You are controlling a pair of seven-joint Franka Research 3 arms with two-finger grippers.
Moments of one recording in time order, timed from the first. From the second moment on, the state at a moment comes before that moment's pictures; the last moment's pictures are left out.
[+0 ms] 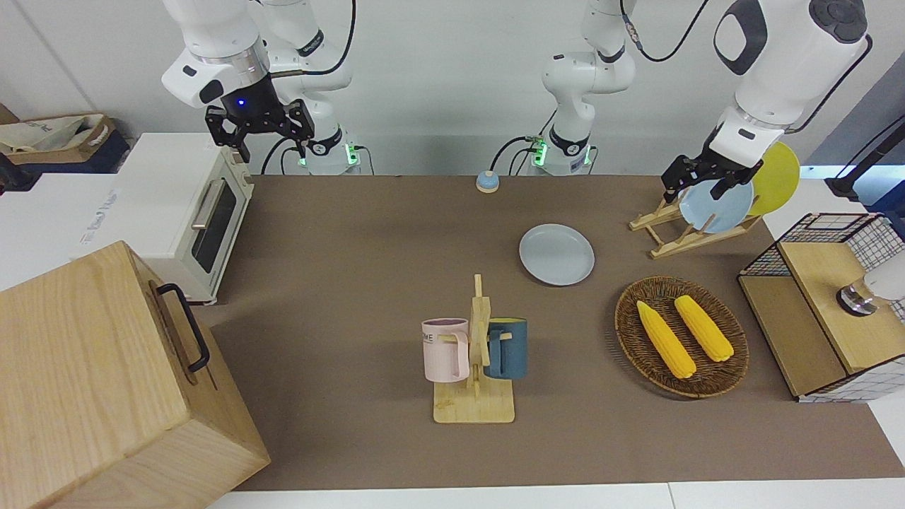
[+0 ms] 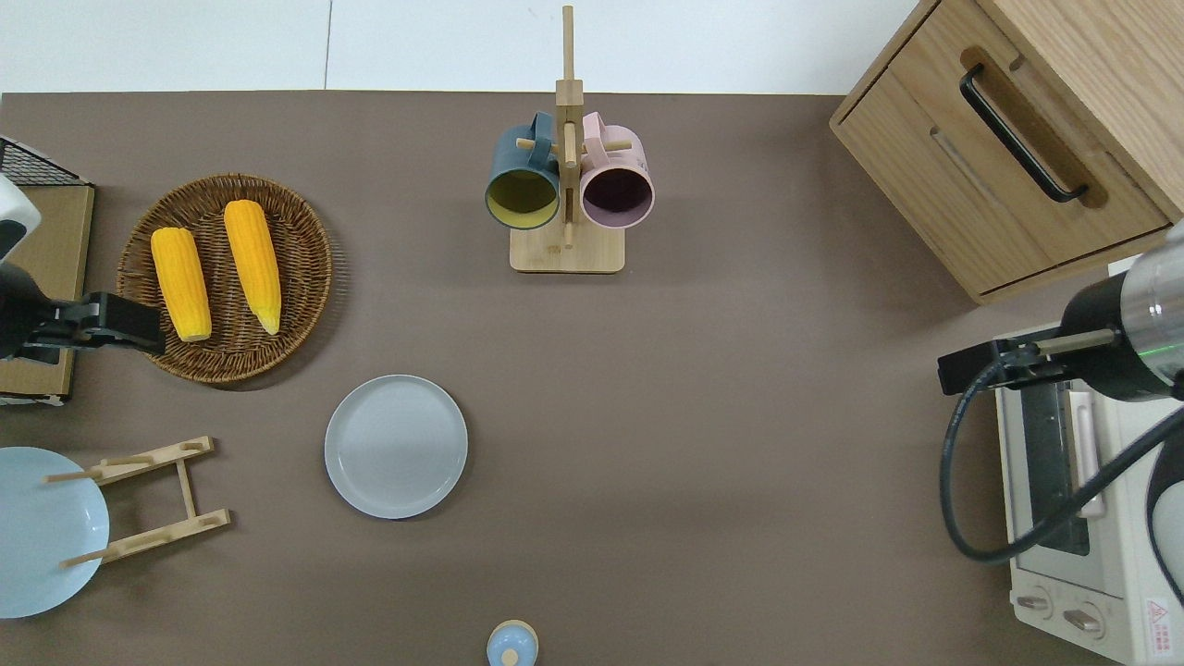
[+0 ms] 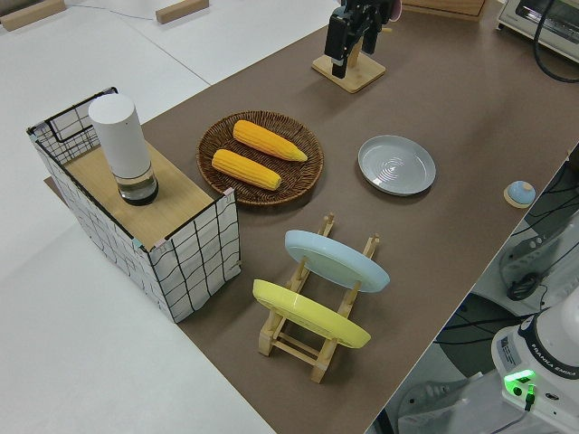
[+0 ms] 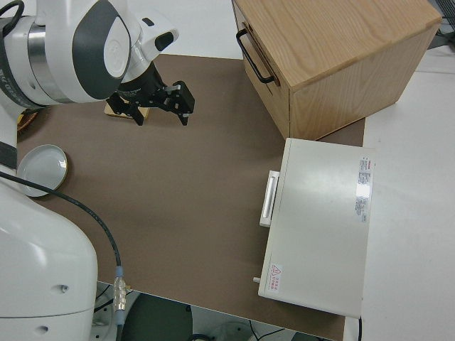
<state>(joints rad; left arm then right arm) 0.00 0.06 0.03 -1.55 -0.01 1.54 -0.01 0.03 0.00 0.09 -1.47 0.00 1.39 0.03</state>
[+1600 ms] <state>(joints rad) 0.00 0.00 0.02 -1.81 -0.06 1.70 -0.01 0.03 0.00 0.09 -1.47 0.00 1.39 0.03</state>
